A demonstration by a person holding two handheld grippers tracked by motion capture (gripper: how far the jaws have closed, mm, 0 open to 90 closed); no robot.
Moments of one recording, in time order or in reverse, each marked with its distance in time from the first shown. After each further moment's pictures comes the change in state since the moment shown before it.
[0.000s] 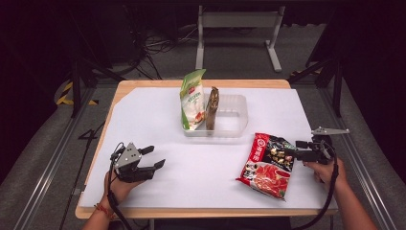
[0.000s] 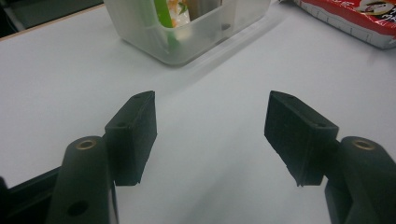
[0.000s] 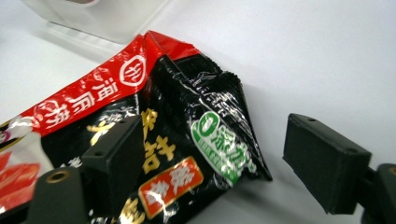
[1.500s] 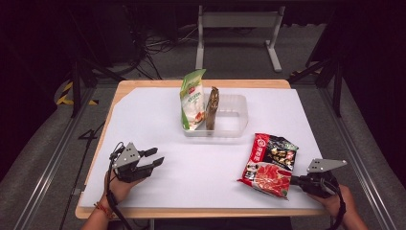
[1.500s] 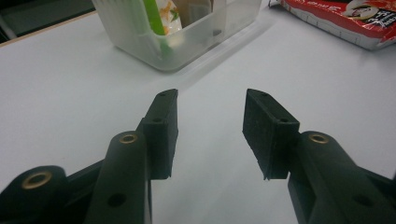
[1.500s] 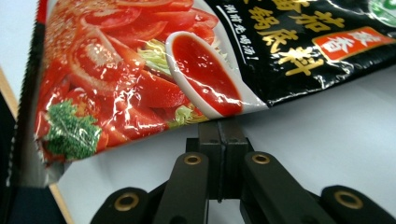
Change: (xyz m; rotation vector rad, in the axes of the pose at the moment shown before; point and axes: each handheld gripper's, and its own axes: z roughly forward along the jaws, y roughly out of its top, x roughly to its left) left arm 0.001 0.003 -0.003 -0.015 -0.032 0.022; right arm 0.063 -0.065 -0.032 0.117 0.069 -0.329
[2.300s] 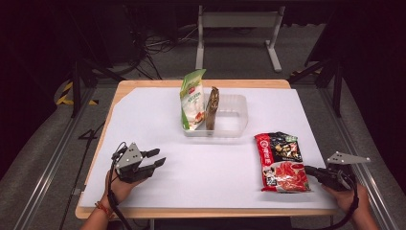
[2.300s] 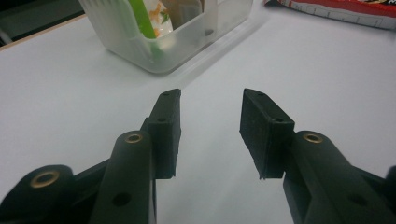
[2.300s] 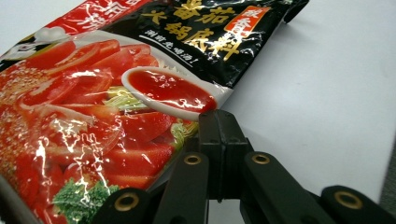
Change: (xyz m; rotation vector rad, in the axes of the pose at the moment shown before) left arm -0.004 0.004 0.001 0.012 -0.007 0.027; right arm -0.037 -0.016 -0.027 -0.071 -0.178 0.189
